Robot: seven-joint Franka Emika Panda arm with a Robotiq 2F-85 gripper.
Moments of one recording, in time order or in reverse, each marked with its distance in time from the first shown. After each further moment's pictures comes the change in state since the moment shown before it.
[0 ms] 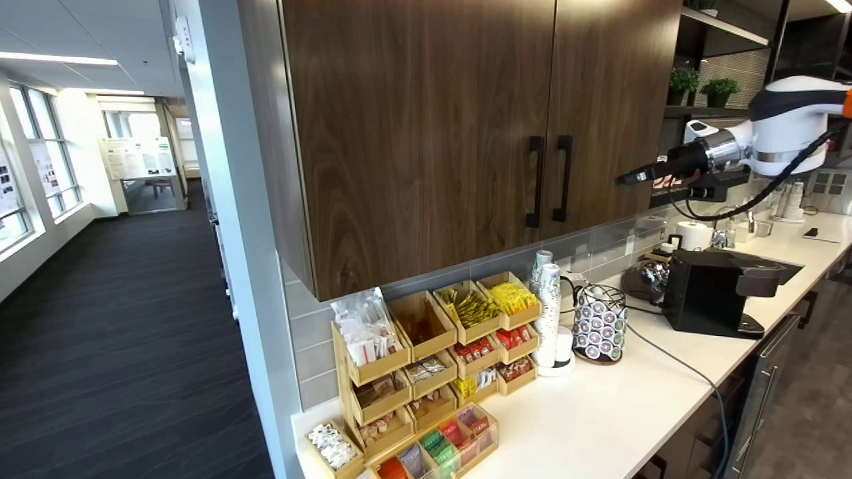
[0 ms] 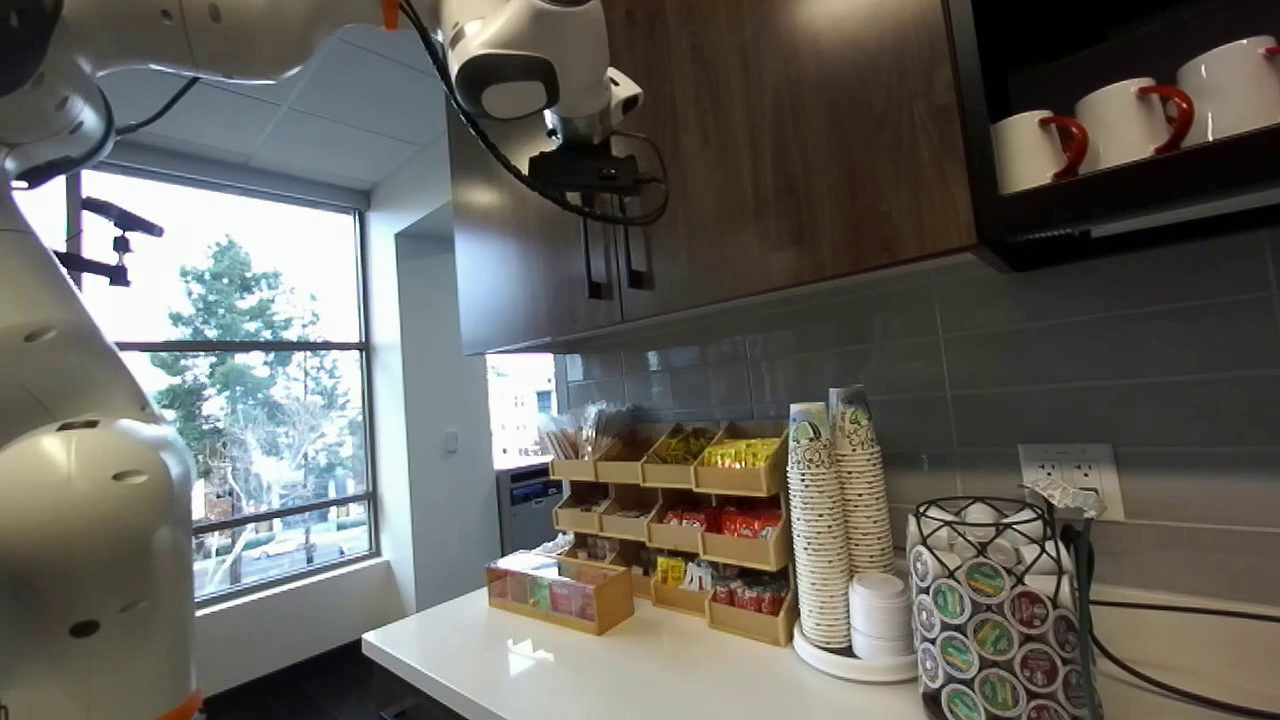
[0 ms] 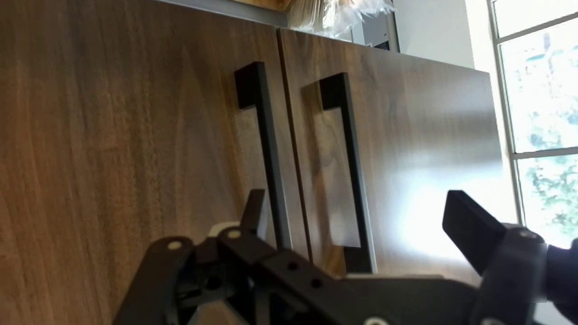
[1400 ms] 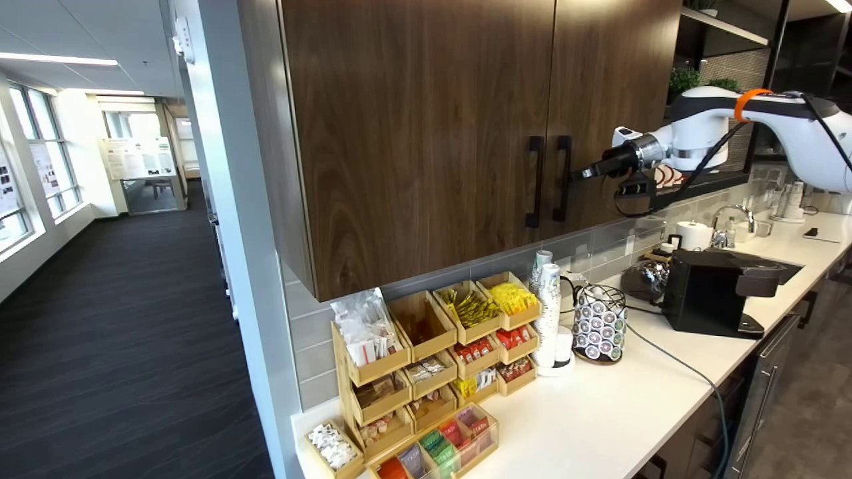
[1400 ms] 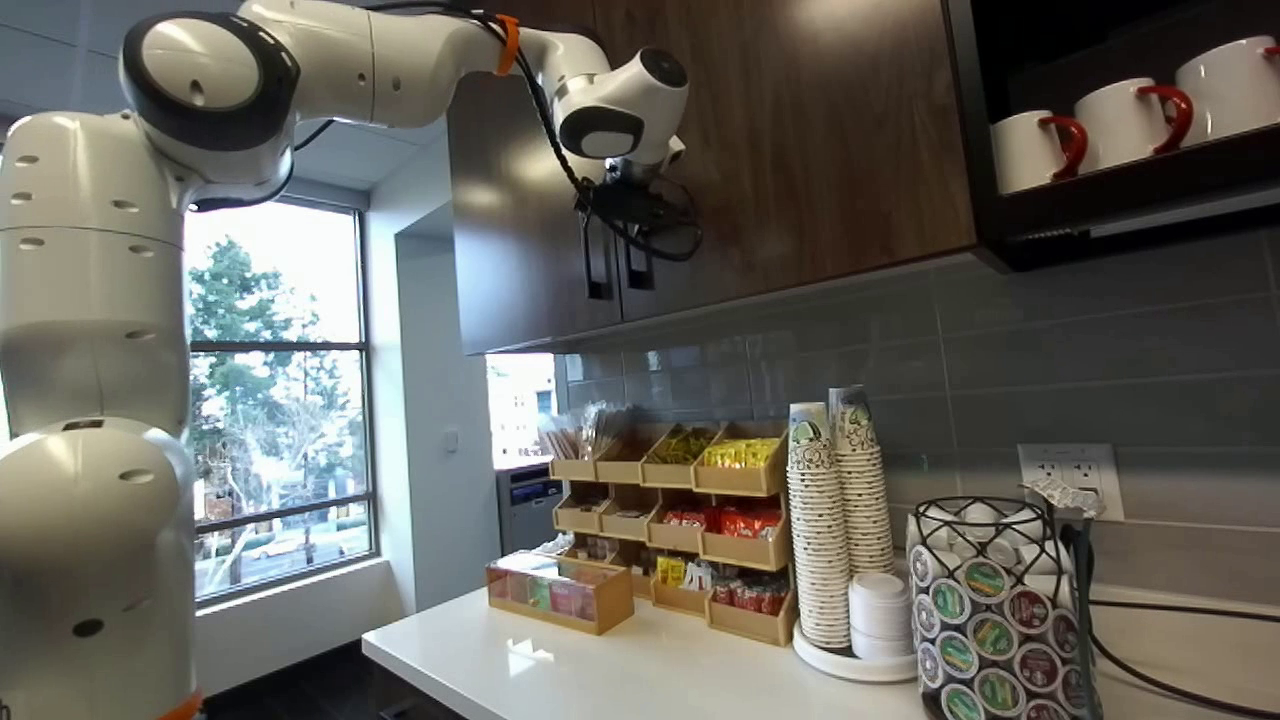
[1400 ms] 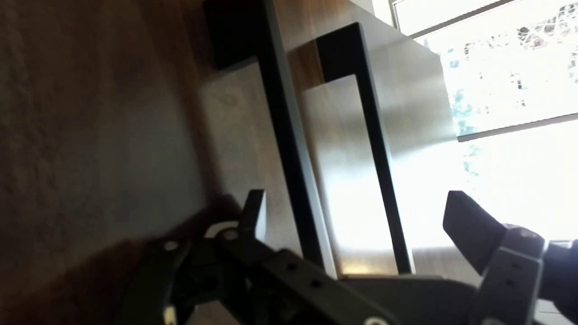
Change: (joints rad) arm 0.021 0.422 0.025 0.429 0.138 -0.236 -0.006
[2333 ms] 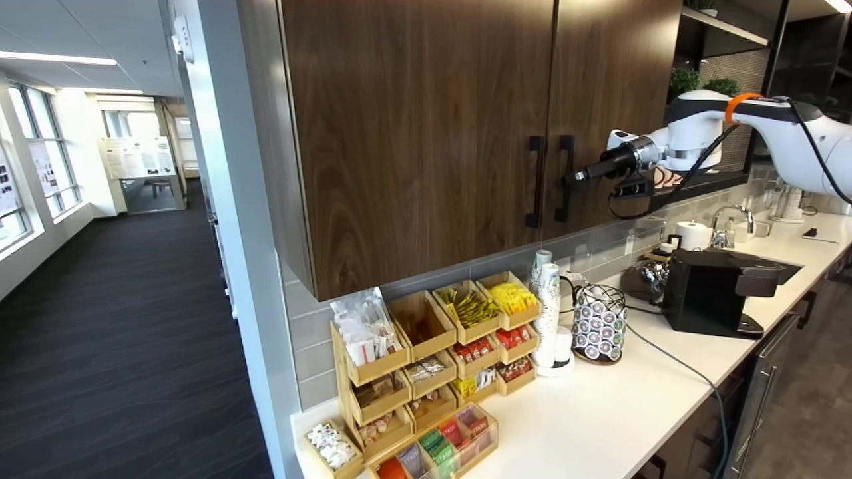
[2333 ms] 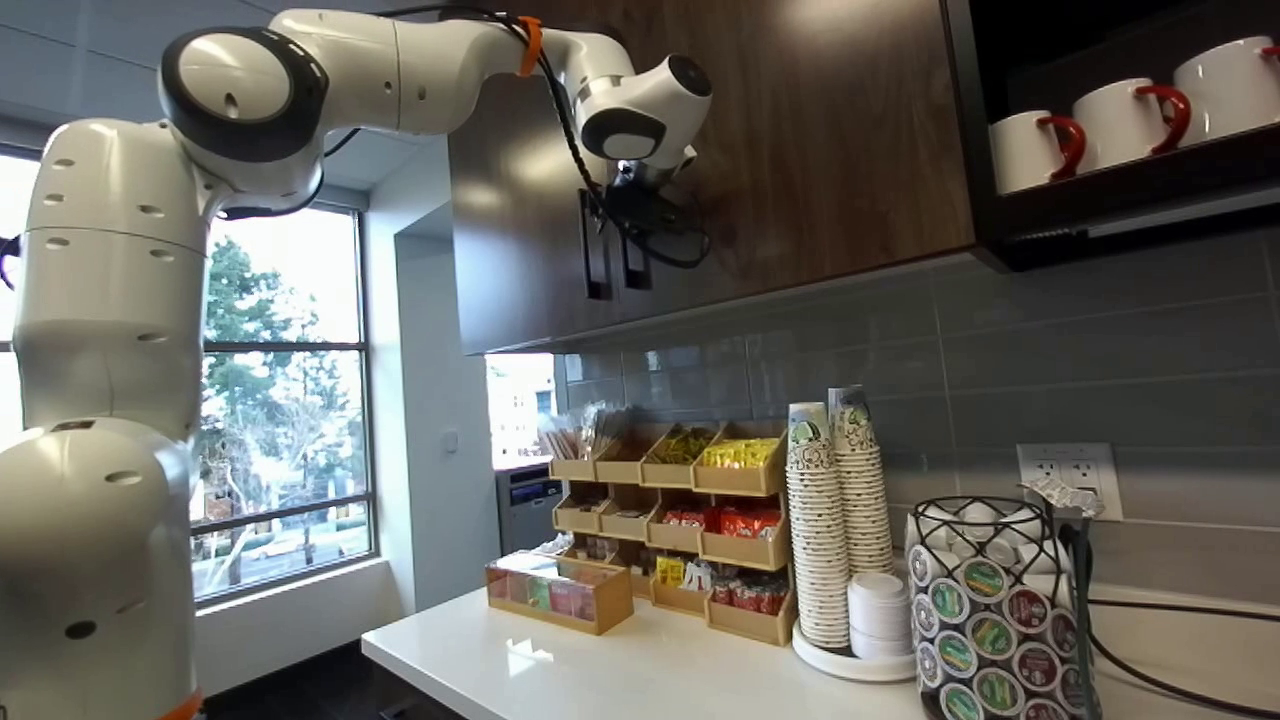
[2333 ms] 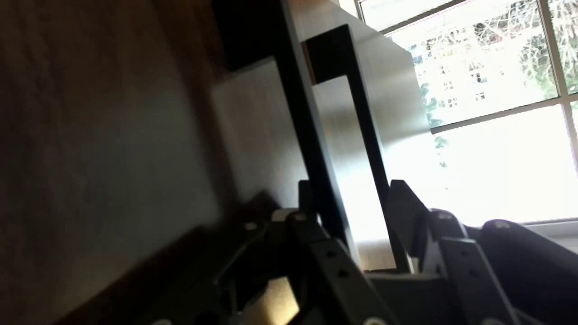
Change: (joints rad) arm -0.051 0.077 0.005 0.082 0.048 -0.126 0.003
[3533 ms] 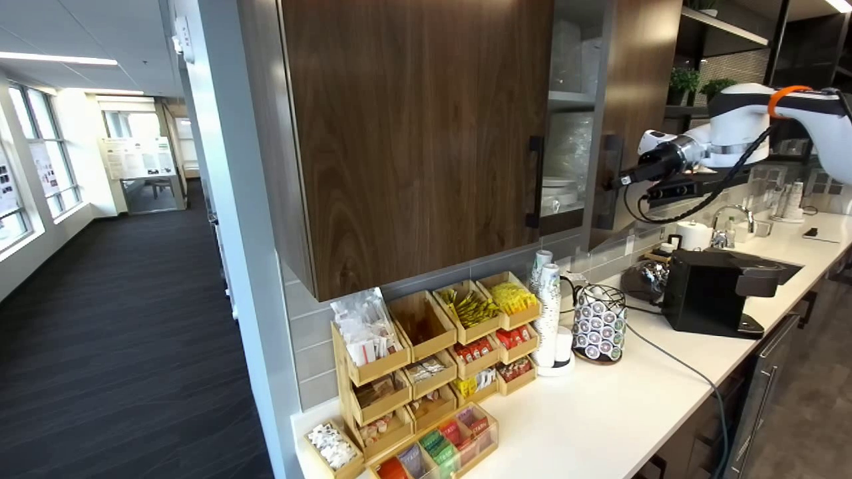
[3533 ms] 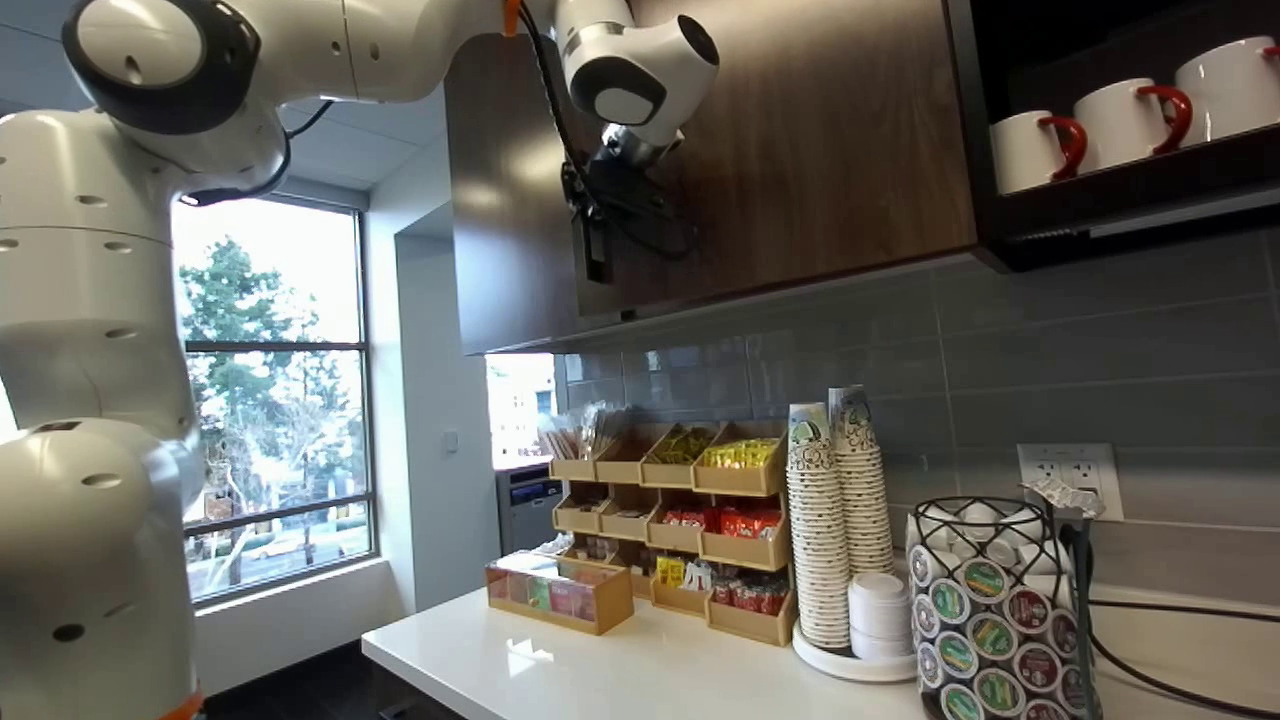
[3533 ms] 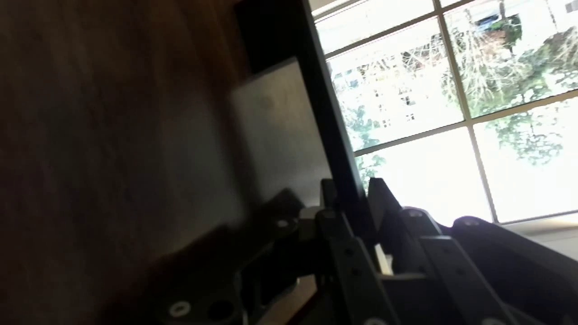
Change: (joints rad) arm -0.079 -0.120 -0.070 -0.121 -0.025 -0.321 -0.075
